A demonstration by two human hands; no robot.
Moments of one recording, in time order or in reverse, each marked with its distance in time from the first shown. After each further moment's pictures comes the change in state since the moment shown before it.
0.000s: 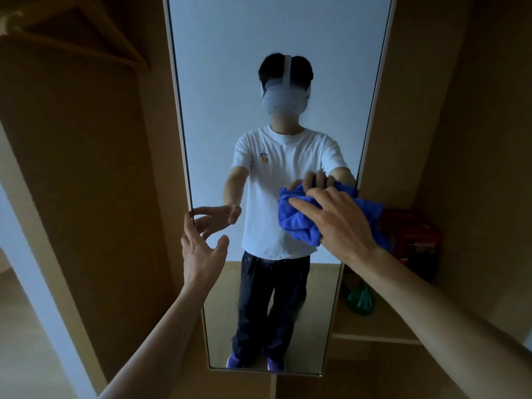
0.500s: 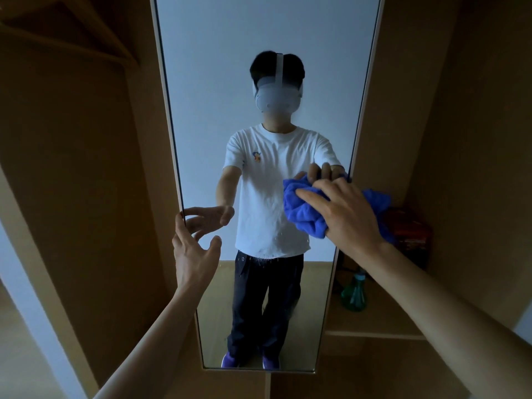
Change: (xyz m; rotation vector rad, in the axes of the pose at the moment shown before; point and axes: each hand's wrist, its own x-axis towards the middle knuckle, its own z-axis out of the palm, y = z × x) left_hand -0.001 -0.005 0.007 0.020 0.047 0.015; right_hand -0.009 0.019 -0.012 -0.031 0.098 0.011
